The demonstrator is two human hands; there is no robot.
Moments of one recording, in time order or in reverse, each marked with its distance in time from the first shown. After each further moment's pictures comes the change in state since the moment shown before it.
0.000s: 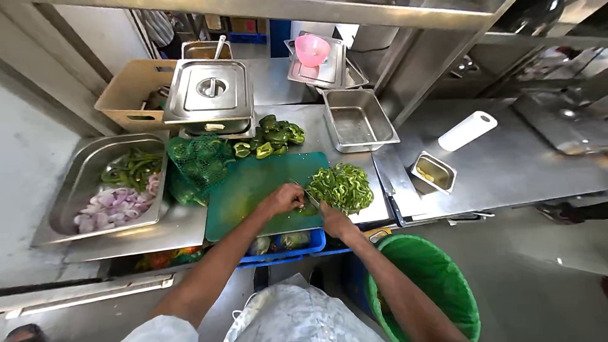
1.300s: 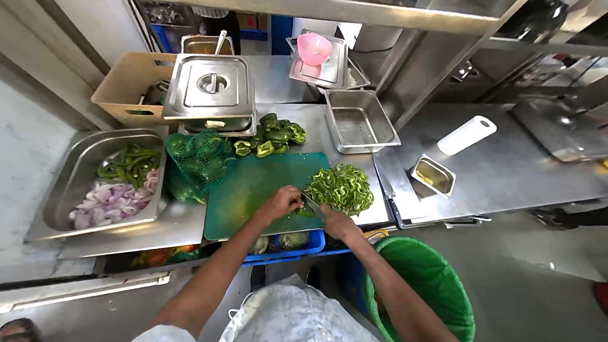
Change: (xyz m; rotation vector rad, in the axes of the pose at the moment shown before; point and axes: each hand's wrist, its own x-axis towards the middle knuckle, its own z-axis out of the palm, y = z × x) left_hand -0.013 -0.014 0.023 -0.068 0.252 0.025; right_hand -0.002 -0.001 -0.009 -0.016 -0.050 -0.012
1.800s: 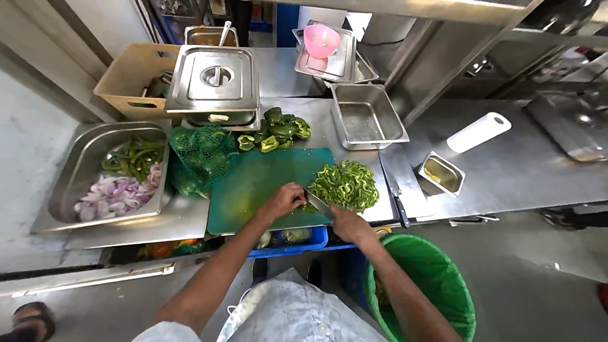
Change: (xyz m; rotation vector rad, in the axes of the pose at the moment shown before) left_hand -0.007 -0.001 0.006 -0.014 0.067 0.012; right_hand -0.015 0.007 -0.002 0.015 0.001 -0.014
